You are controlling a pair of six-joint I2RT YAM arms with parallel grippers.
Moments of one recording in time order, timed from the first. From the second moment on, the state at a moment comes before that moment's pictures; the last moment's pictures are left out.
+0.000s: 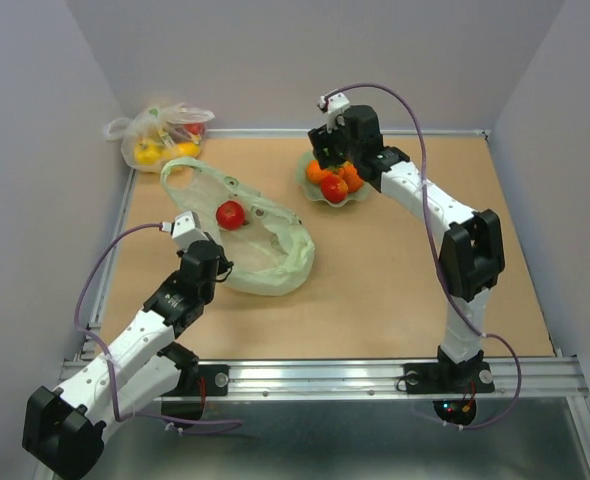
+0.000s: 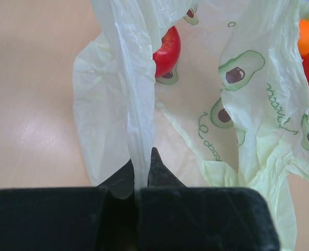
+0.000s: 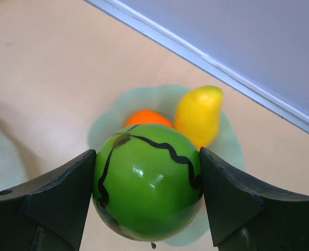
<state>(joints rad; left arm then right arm) -0.54 0.76 0.47 -0.19 -0.54 -0.69 0.51 1.93 1.75 -0.19 -0.01 -0.14</state>
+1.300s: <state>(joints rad) -0.54 0.76 0.47 -0.20 -0.55 -0.70 0.40 1.89 1.77 -0.16 -0.12 -0.12</state>
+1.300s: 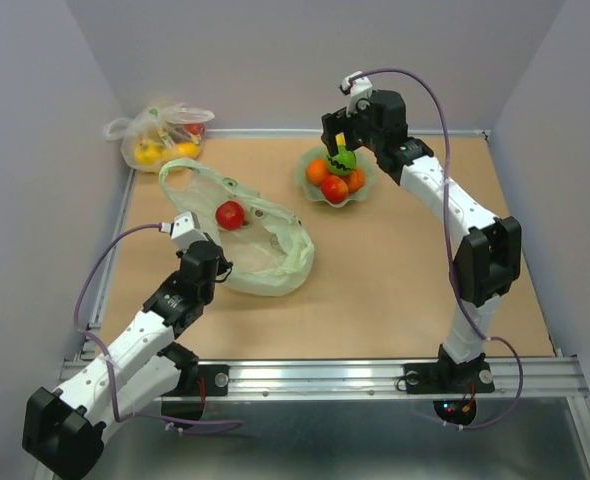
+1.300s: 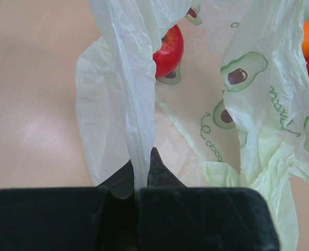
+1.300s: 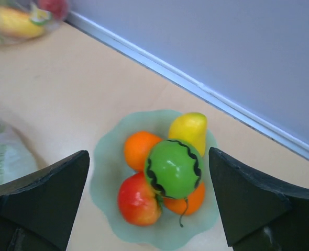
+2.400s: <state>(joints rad) -0.54 0.55 0.51 -0.32 -0.17 -0.53 0.82 2.25 1.75 -0.14 -0.45 -0.13</state>
